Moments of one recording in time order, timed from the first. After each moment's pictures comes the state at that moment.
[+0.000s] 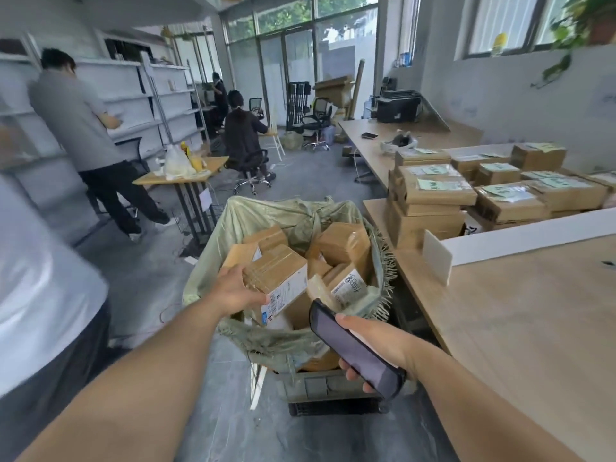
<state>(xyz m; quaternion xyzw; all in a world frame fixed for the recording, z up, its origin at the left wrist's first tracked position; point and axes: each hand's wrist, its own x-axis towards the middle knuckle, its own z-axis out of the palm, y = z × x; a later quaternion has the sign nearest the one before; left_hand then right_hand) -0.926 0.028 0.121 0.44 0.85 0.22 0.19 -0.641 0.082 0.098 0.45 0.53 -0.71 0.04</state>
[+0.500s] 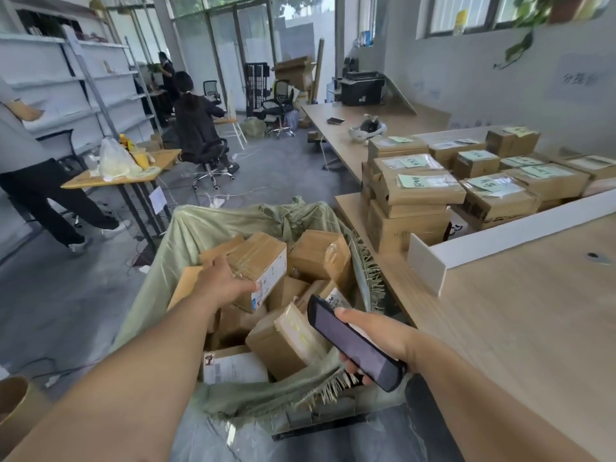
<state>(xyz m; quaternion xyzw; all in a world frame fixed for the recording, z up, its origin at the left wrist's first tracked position) -0.970 0.190 0.099 0.43 0.86 0.21 0.17 -0.663 0.201 0.087 0.46 0.55 -0.70 -0.03</state>
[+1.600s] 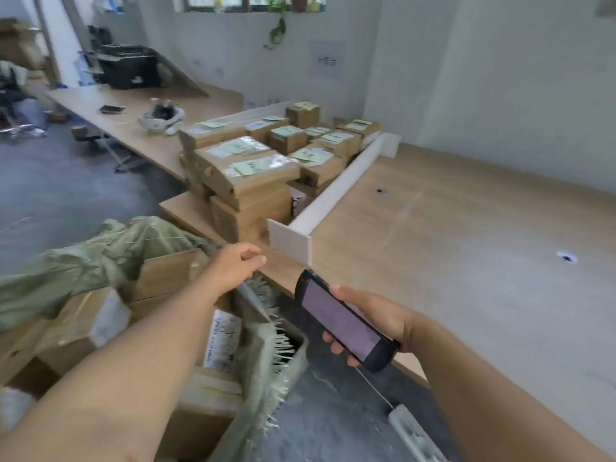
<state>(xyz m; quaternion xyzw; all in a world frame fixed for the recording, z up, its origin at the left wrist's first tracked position) -0.804 0.343 0.085 0.72 0.55 0.21 0.38 -0.599 0.166 0.108 0.58 0.34 -0.69 -0.26</state>
